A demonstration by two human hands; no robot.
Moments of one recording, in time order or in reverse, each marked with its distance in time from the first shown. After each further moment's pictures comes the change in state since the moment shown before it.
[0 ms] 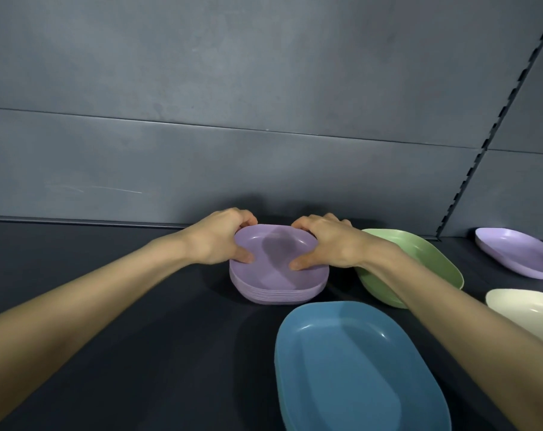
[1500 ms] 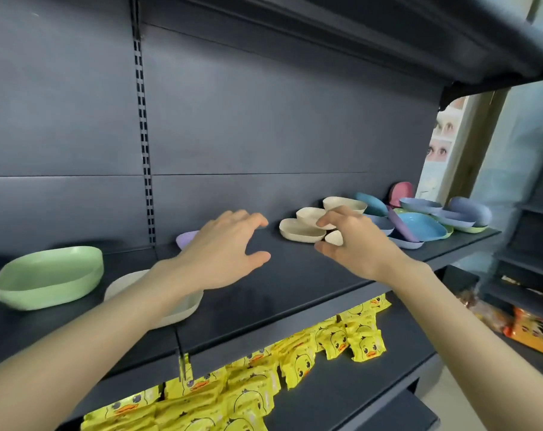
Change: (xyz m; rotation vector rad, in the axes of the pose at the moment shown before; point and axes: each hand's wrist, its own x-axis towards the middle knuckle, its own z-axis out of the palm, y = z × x) left_hand -0.022 0.490 0.204 0.201 0.215 0.577; right_hand -0.458 0.305 -0.133 -0.172 0.584 0.425
